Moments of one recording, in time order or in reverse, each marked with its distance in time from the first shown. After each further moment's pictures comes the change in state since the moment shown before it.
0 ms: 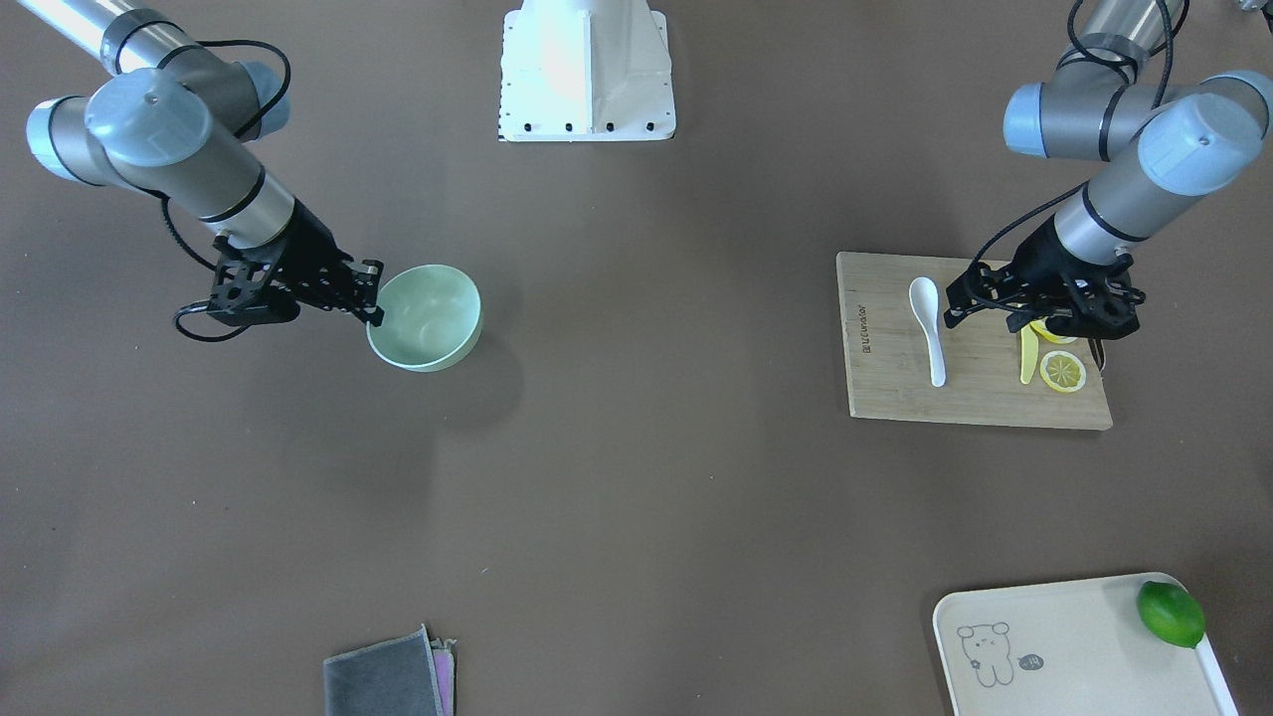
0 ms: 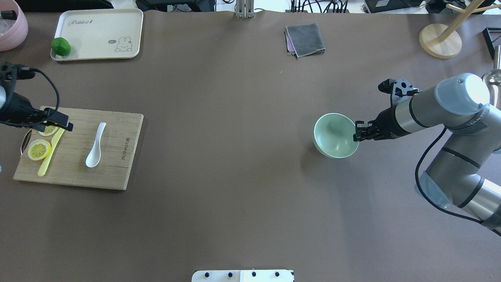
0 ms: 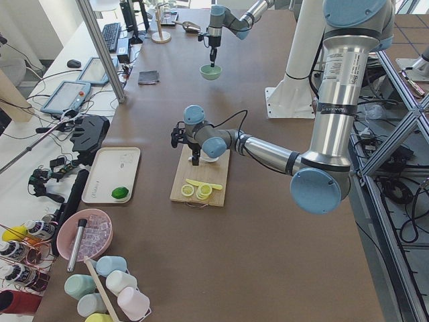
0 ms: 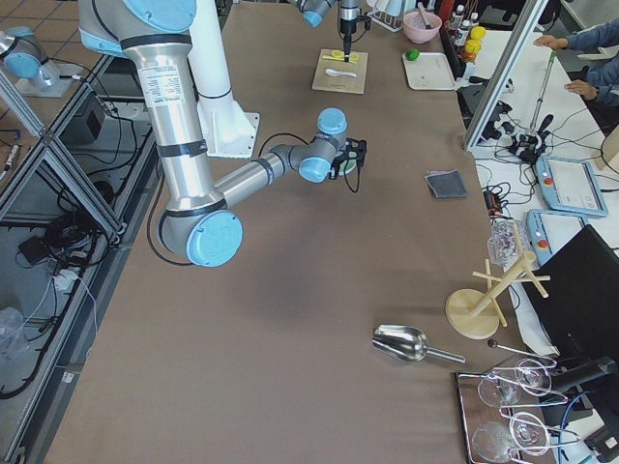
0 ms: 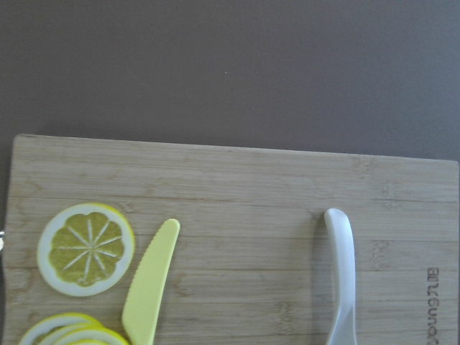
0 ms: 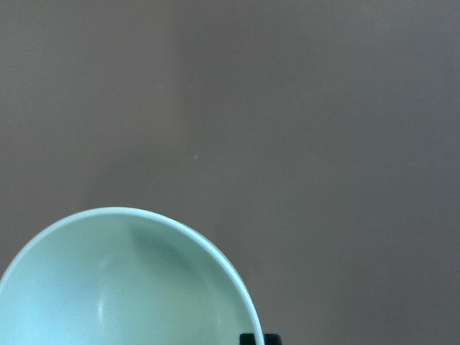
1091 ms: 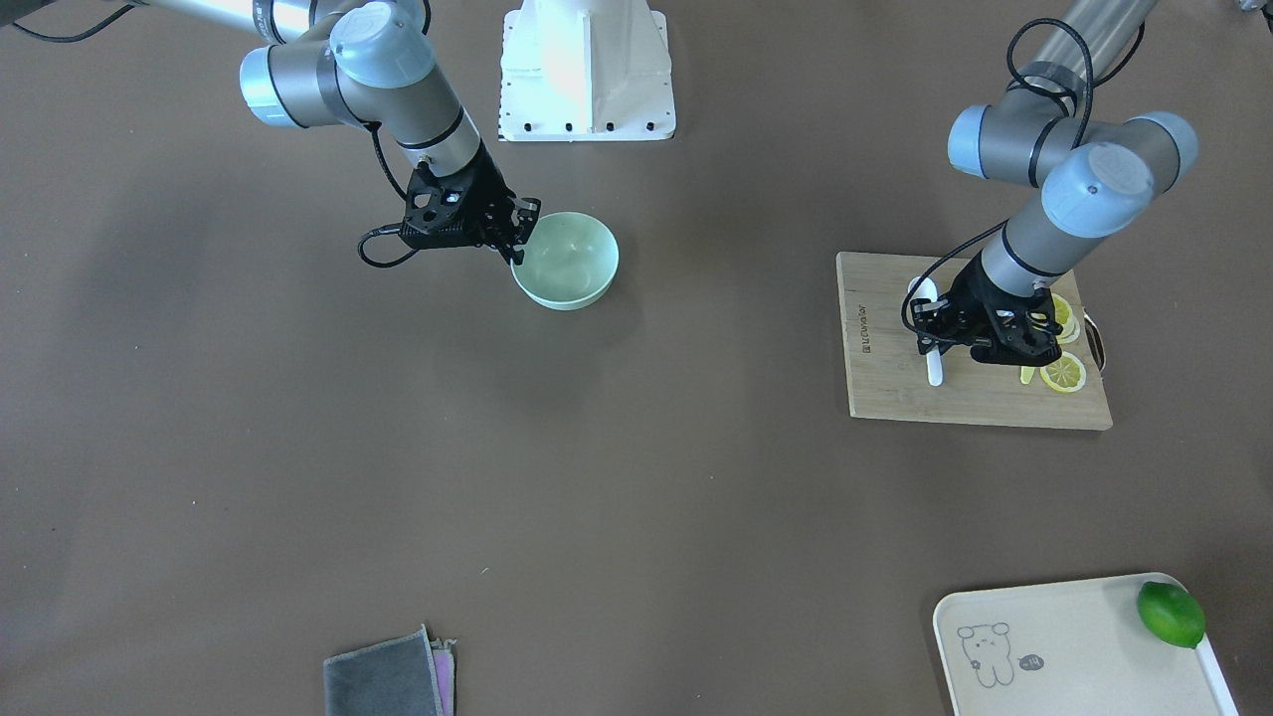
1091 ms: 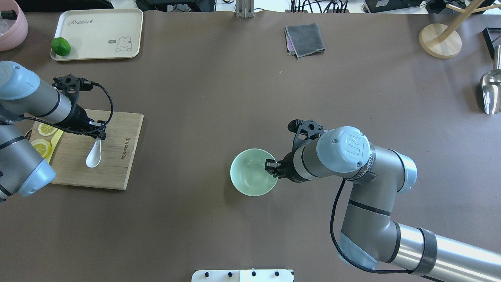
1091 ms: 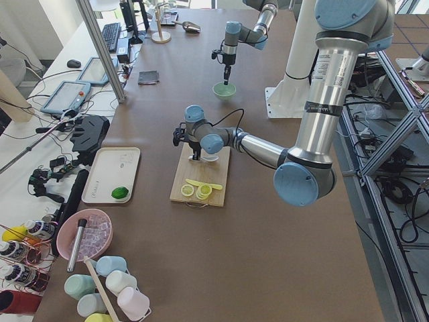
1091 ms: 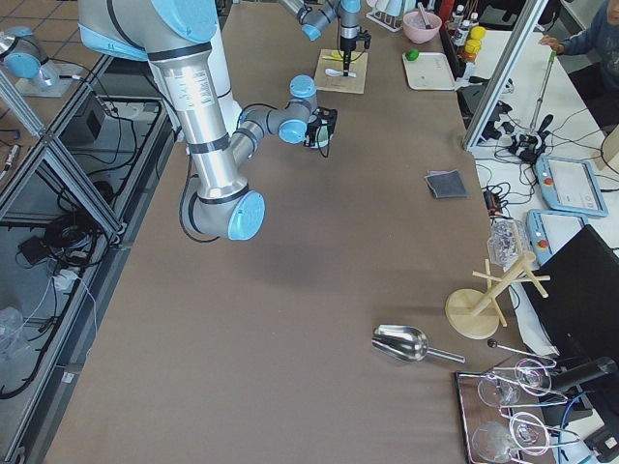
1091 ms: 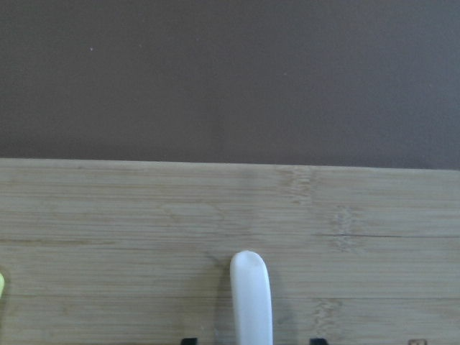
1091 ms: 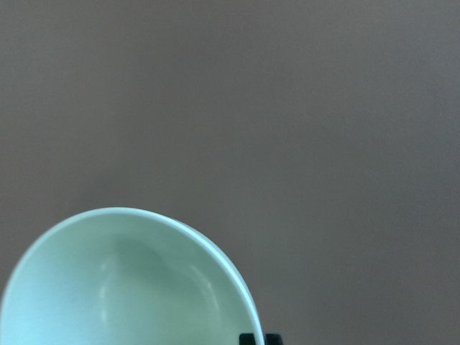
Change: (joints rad) left arm 0.072 -0.066 0.069 0.014 0.072 0.005; right arm -0.224 0.153 0.025 -0.166 -0.203 0.109
